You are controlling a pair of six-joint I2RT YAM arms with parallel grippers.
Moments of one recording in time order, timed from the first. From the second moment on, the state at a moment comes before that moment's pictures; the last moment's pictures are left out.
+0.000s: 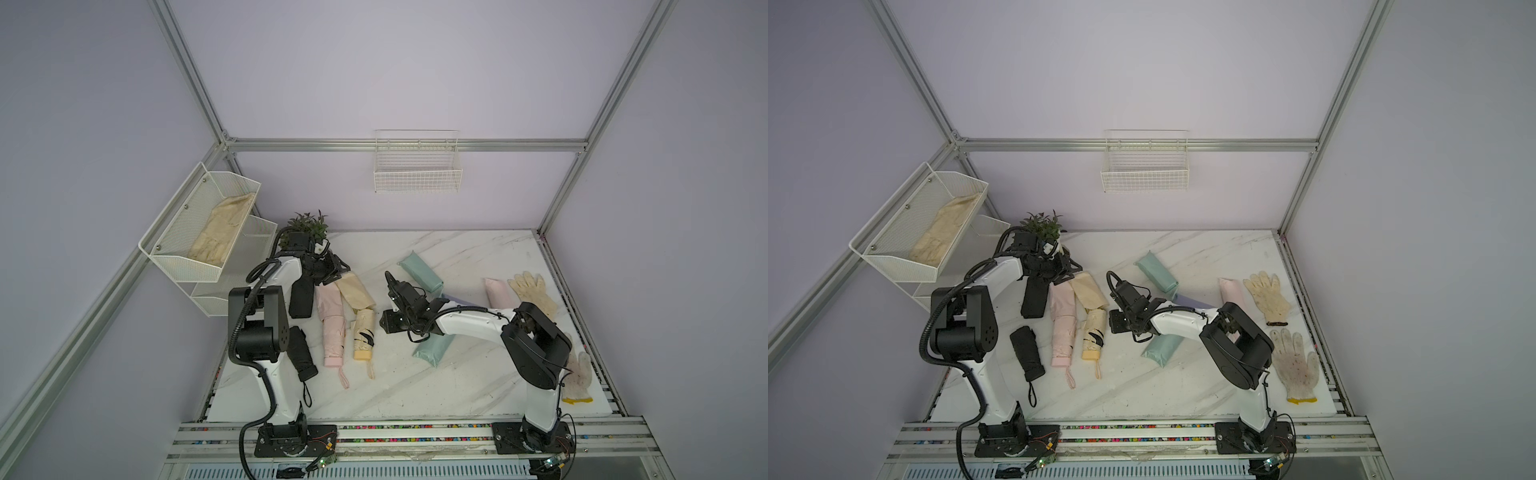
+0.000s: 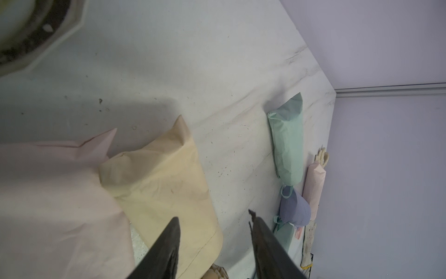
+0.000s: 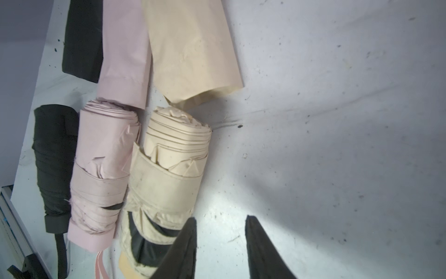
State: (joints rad) left arm 0.04 1.97 1.47 -0.56 0.62 -0.48; right arm 0.84 1.90 1.24 -0.21 -0.07 0.61
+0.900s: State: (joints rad) left arm -0.09 2.05 1.60 -0.81 0.19 -0.40; right arm 0.84 1.84 1.14 -0.21 -0.04 0.63
